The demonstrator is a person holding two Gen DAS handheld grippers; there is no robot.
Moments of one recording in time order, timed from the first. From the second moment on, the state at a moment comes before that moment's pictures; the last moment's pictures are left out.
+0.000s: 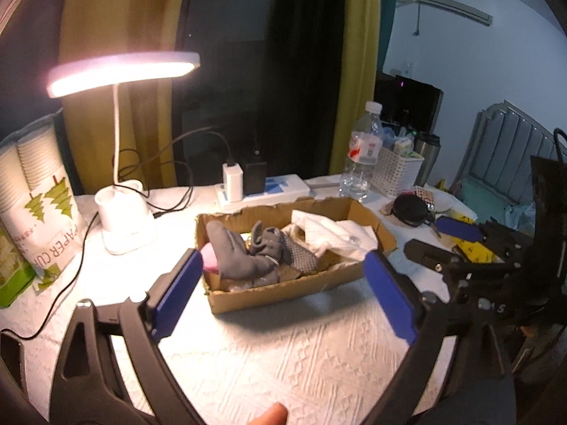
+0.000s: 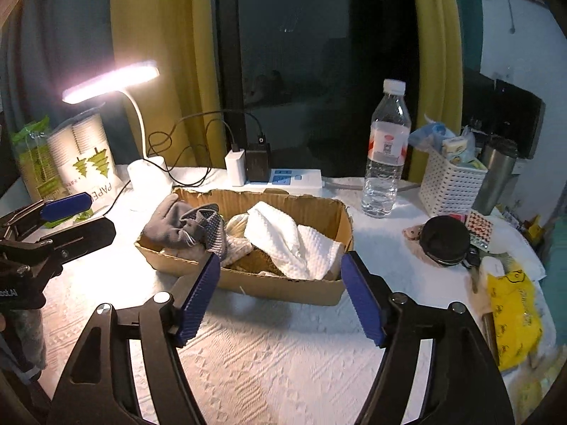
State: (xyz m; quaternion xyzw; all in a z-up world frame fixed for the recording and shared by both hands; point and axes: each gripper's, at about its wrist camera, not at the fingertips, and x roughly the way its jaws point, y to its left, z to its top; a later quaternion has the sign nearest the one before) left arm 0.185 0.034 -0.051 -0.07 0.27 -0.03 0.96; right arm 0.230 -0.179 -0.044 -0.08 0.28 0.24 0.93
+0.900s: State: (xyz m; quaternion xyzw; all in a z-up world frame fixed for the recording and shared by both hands) left arm 0.093 0.021 0.024 -0.02 0.19 0.02 0.98; right arm 0.131 -0.207 0.039 -0.08 0.17 0.21 0.96
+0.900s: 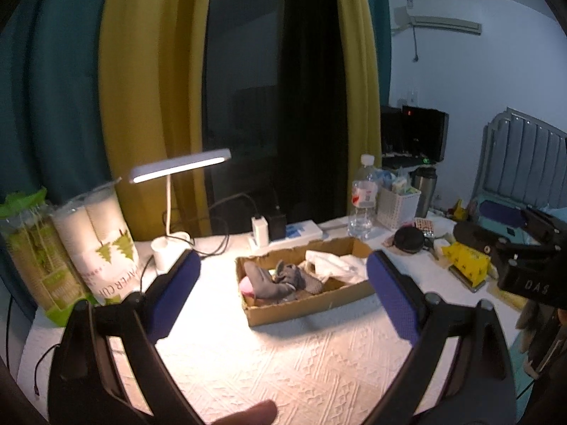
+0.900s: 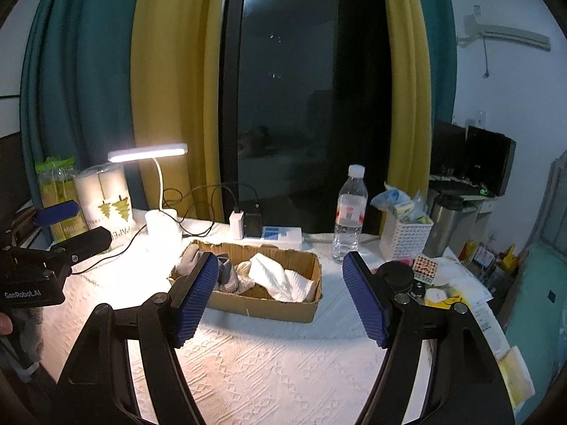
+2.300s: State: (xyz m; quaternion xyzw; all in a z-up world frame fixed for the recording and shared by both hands) left arm 0.070 0.014 0.032 -0.02 0.18 0.02 0.98; right arm 0.099 -0.222 0.045 -0.08 0.16 0.20 0.96
